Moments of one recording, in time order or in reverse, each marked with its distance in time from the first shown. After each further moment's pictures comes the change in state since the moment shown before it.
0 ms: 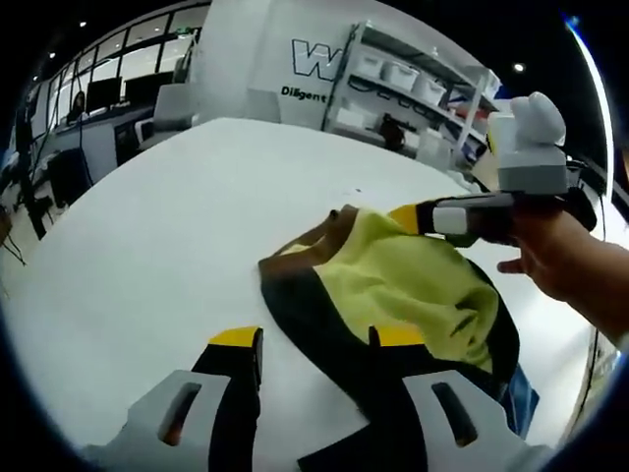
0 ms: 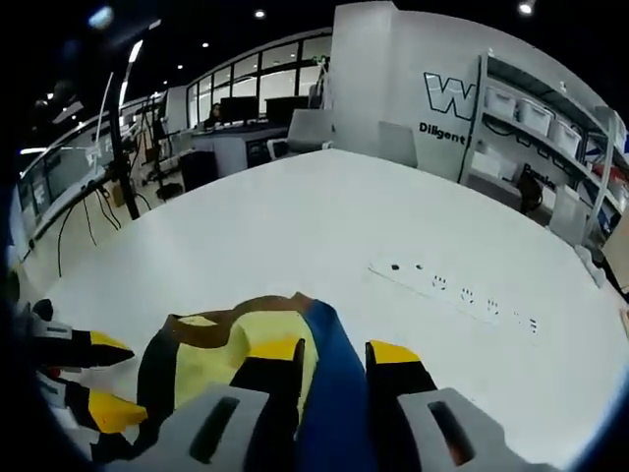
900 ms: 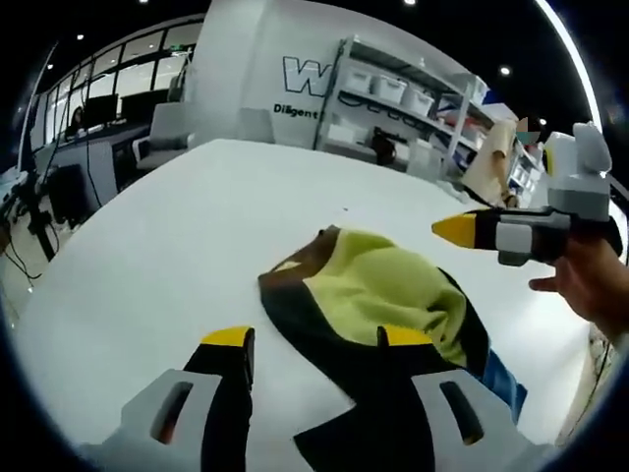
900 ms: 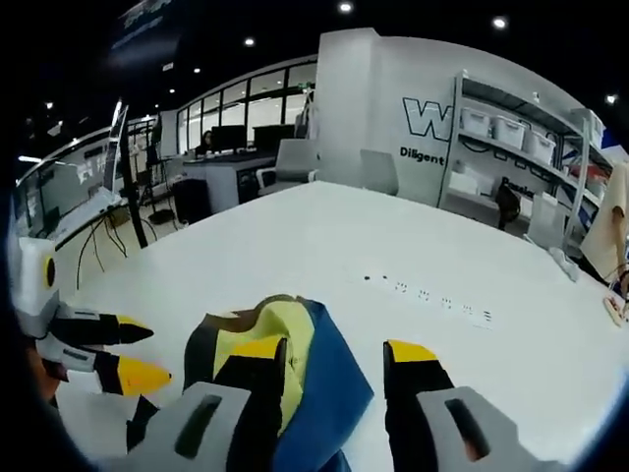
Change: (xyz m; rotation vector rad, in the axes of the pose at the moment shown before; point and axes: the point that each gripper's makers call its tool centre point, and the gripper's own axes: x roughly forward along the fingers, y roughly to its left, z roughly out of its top) left arm -0.032 -0.006 0.014 0.032 -0.068 -0.010; right arm -0.091 -0.006 0.006 0.037 -0.127 -0.061
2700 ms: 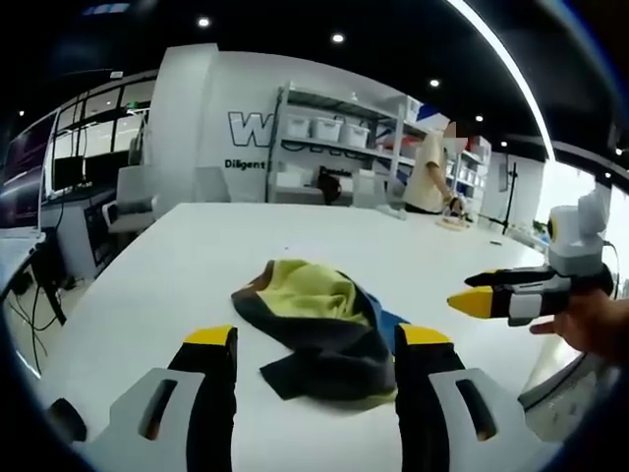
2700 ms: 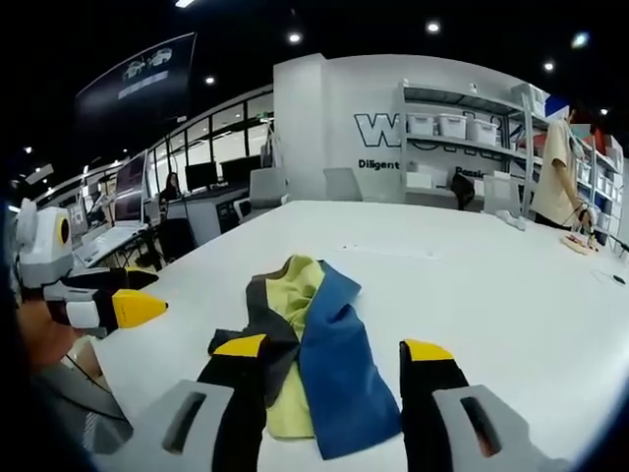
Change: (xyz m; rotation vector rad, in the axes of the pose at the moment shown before) left arm -0.148 -0.052 -0.007 0.191 -0.201 -0.174; right arm -0.200 0.043 -0.080 0.183 -0.110 -0.112
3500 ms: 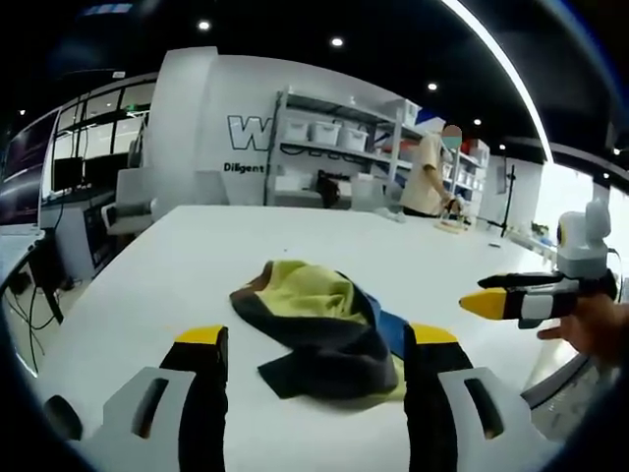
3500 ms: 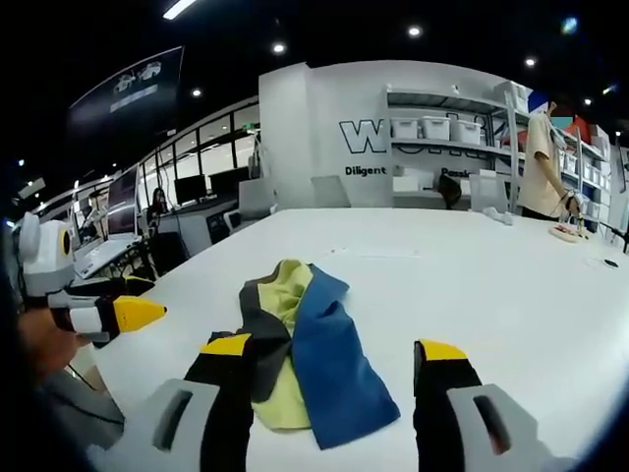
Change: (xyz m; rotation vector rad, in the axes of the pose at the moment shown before) left arm -0.004 -0.002 -0.005 0.005 -0.021 -0.011; right arm -0.020 -0.009 -0.009 0.050 -0.039 -0.042
